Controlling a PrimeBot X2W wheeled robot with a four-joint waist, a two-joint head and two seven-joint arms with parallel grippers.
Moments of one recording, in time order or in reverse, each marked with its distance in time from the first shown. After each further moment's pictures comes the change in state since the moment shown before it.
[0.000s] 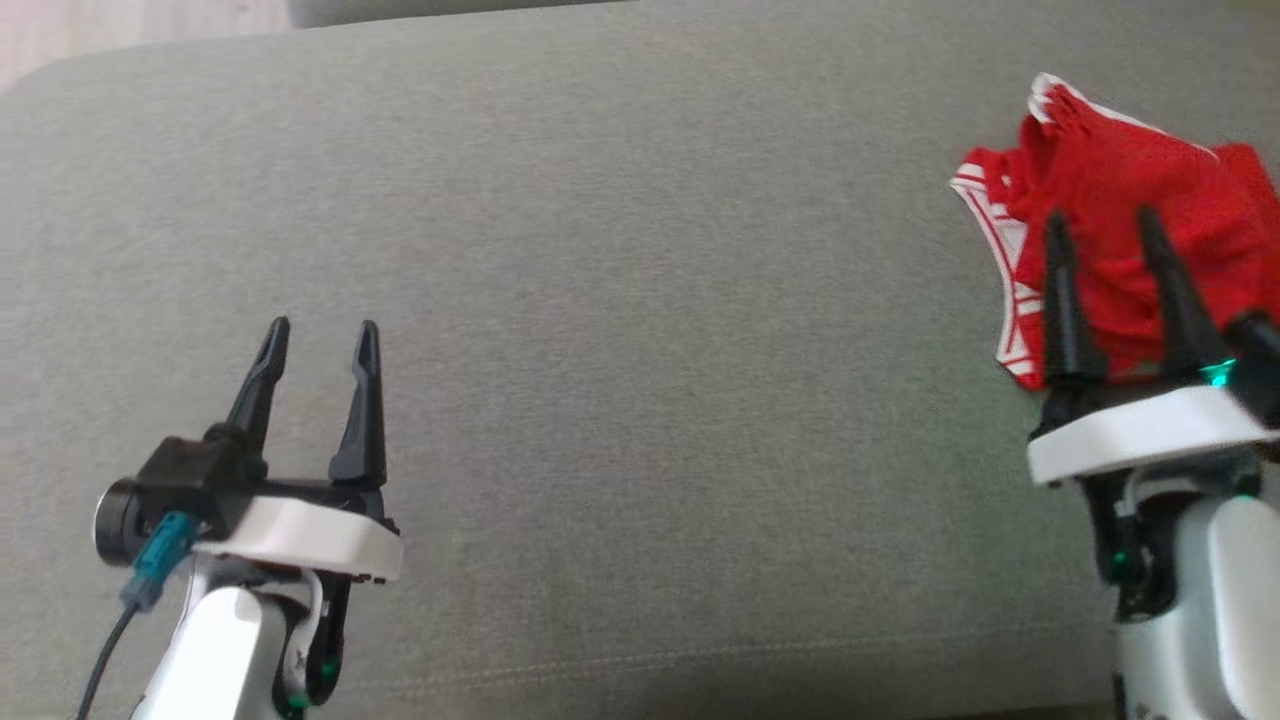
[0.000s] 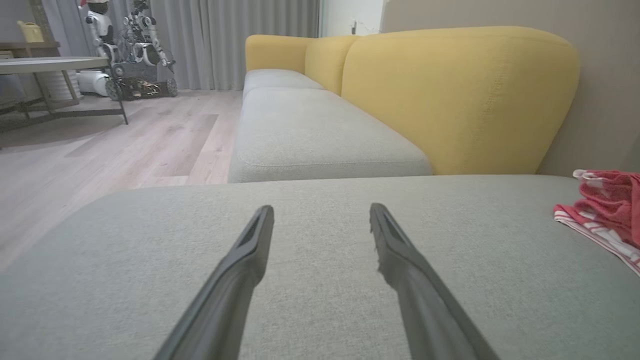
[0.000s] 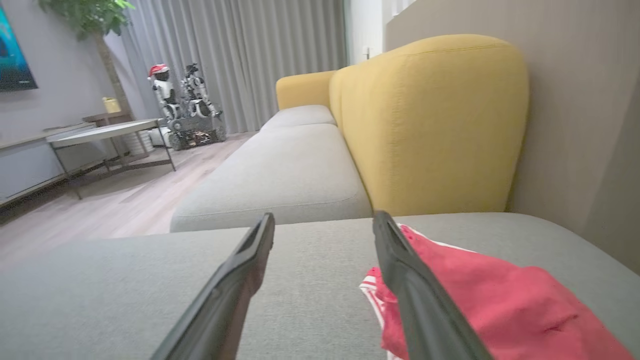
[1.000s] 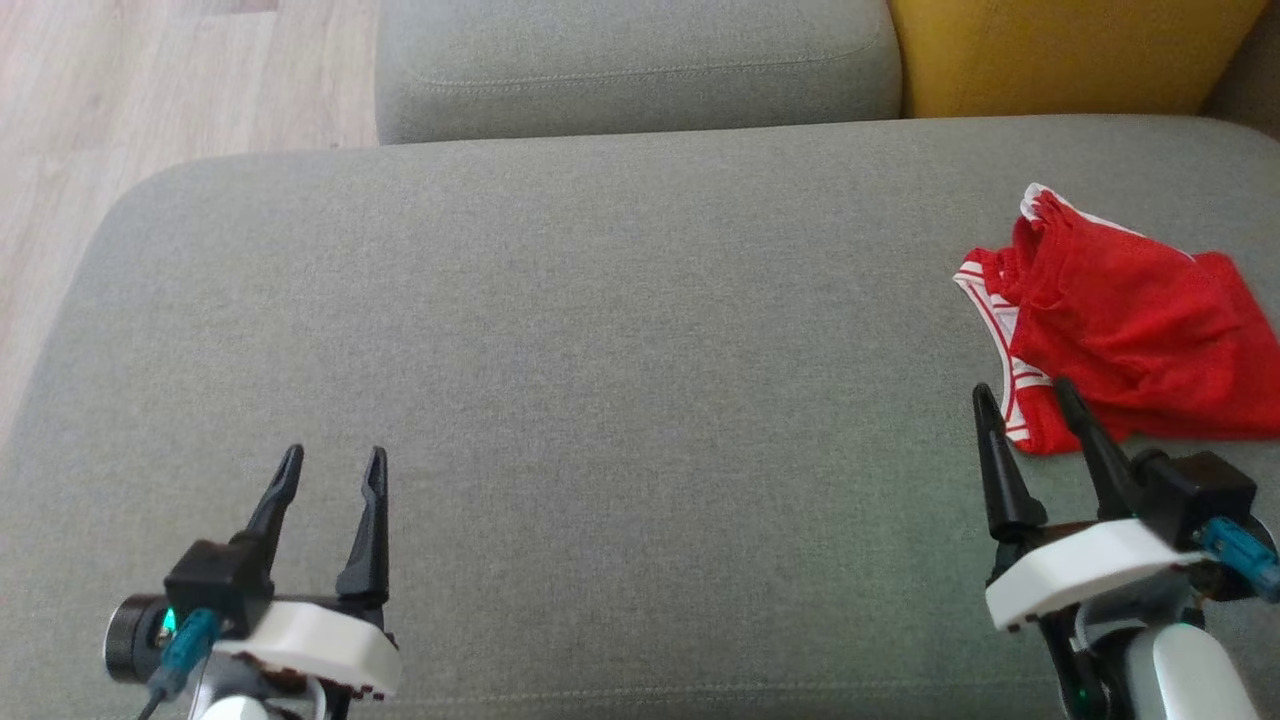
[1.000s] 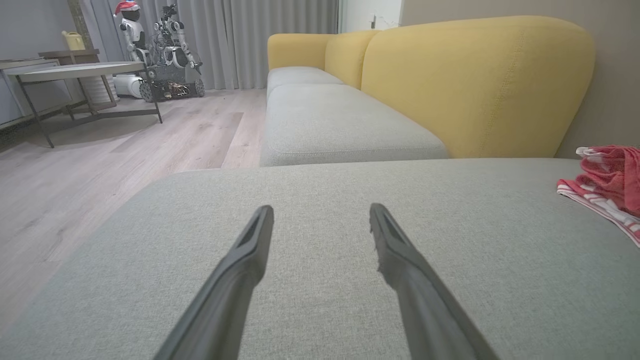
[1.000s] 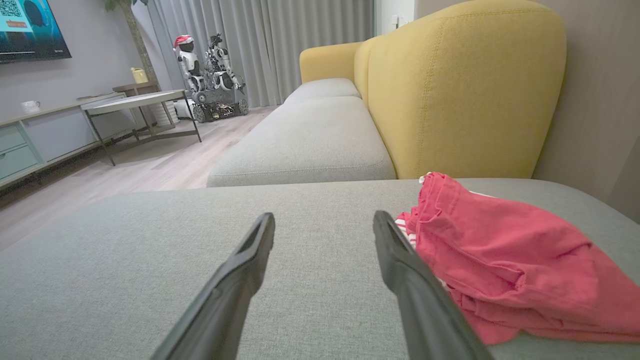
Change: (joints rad) left arm 0.174 0.038 -0.026 -0.013 -0.005 0.035 0.026; right arm 0.212 0.004 0.069 0.041 -0.026 0.000 0.002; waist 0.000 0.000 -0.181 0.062
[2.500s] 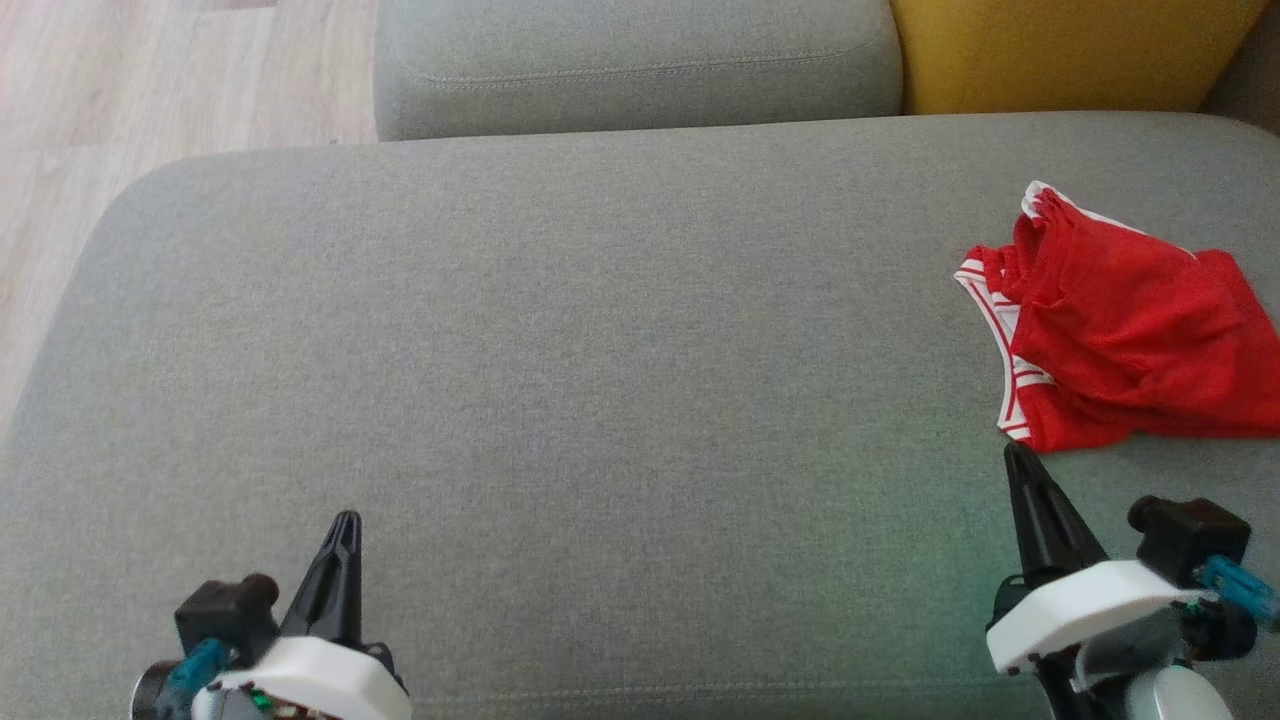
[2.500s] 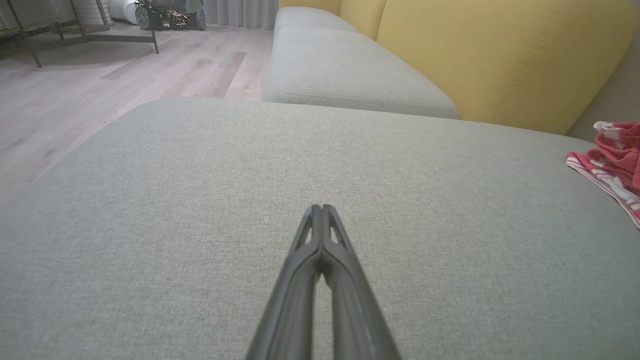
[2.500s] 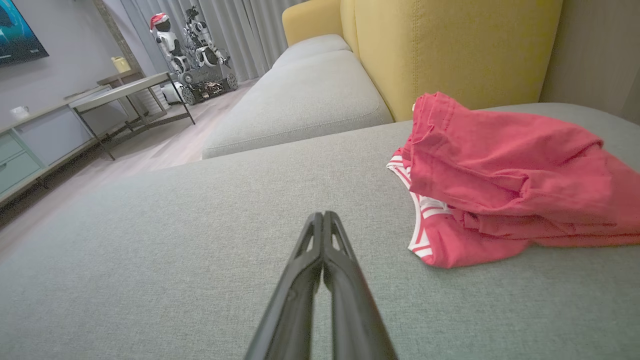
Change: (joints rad) left arm 0.049 -0.023 -0.014 0.072 -0.099 -0.002 0.026; right arm 0.053 0.003 -0.008 0.075 0.104 0.000 0.009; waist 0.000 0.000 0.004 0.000
